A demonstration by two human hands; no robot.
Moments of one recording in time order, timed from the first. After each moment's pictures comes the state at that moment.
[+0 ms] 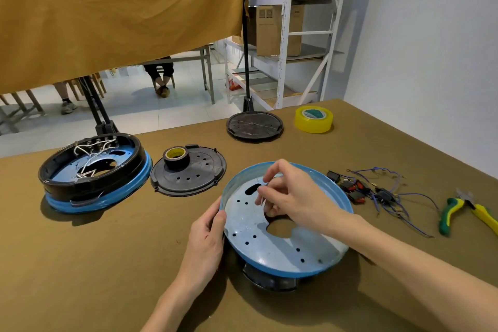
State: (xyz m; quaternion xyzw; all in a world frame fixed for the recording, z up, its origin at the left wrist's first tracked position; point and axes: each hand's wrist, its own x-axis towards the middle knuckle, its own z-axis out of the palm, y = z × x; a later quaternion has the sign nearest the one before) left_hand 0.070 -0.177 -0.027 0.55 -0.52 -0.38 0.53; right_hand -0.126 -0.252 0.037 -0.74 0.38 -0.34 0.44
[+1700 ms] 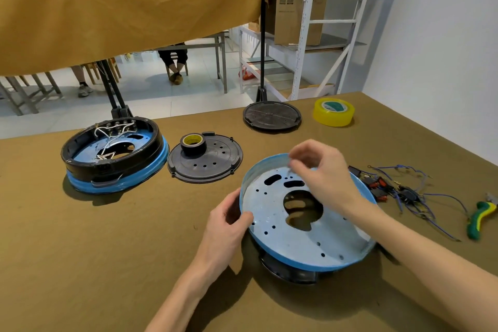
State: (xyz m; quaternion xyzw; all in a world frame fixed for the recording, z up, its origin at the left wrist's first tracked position) left_hand 0.074 -0.174 -0.030 0.54 -0.52 -0.41 0.52; right_hand -0.123 -0.275 0.036 -0.74 0.42 -0.45 0.26
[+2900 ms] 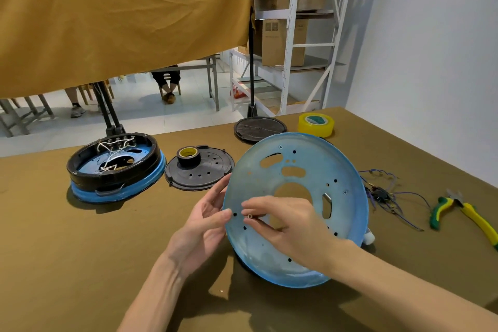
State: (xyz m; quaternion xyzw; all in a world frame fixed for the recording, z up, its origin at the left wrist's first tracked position) left_hand 0.101 -0.151 0.006 0.22 -0.39 -0.70 0.56; right_hand -0.108 -0.178 0.029 -0.87 0.17 -0.45 0.05
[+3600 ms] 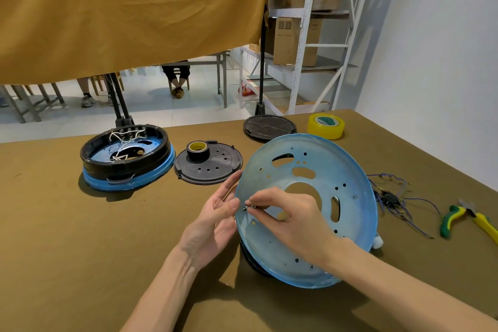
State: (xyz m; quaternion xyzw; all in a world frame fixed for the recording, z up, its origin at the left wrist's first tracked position) left_hand 0.095 -0.153 0.004 0.18 -0.34 -0.73 0.57; right_hand -0.097 -0.186 0.025 -0.86 0.20 -0.46 0.12
